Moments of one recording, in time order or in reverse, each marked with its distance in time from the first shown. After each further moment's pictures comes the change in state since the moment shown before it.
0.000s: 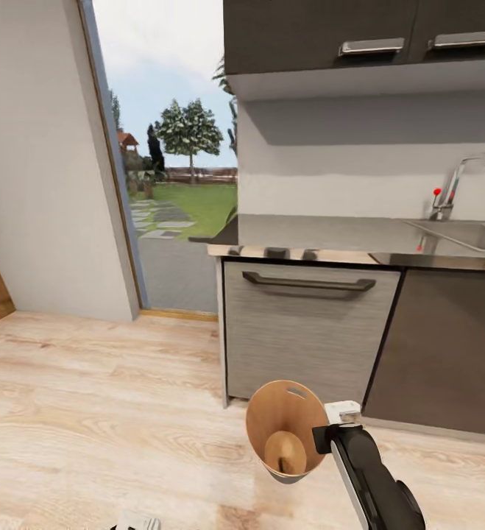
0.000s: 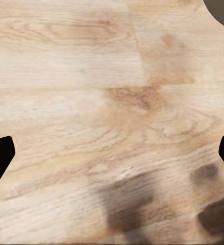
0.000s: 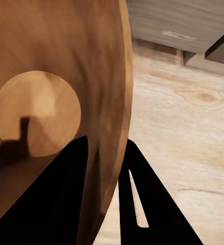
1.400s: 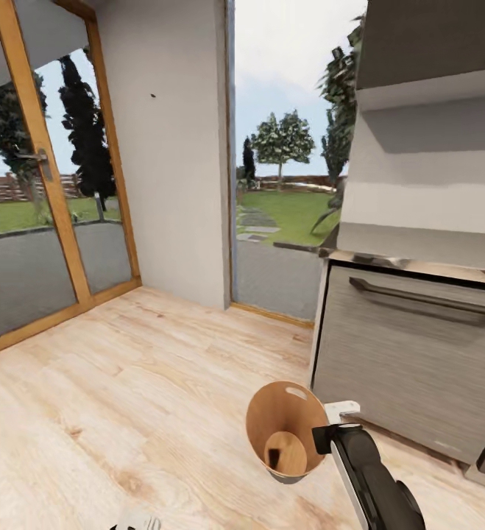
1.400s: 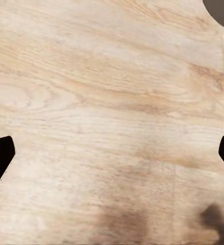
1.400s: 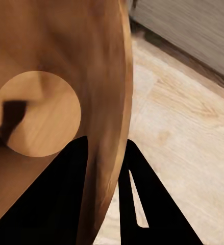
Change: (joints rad) left arm 0.000 0.000 0.000 -0.002 0.000 0.000 0.000; right arm 0.000 0.000 0.001 0.002 0.000 0.000 -0.001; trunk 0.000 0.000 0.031
